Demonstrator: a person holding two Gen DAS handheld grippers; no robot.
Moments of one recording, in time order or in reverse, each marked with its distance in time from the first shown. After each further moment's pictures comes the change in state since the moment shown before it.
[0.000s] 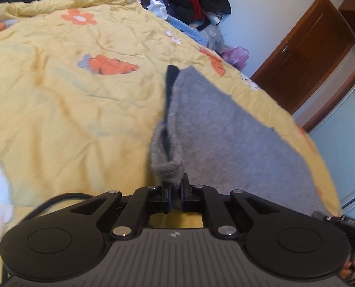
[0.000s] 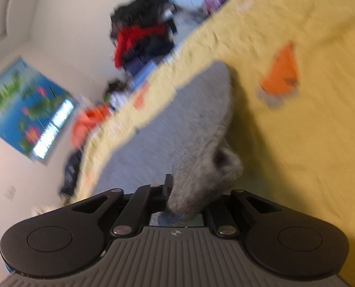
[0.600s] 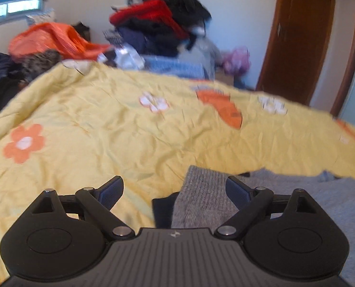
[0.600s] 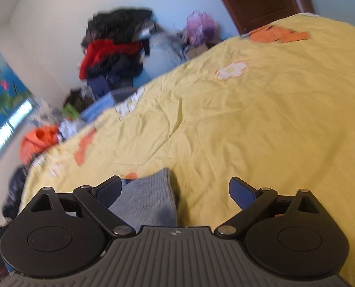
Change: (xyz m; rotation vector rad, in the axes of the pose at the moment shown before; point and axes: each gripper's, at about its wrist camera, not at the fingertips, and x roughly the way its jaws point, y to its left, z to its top) left arm 0.149 -0.069 0.163 0.371 -0.056 0.183; right arm 0.096 -0.007 0.170 -0.166 -0.083 -0.178
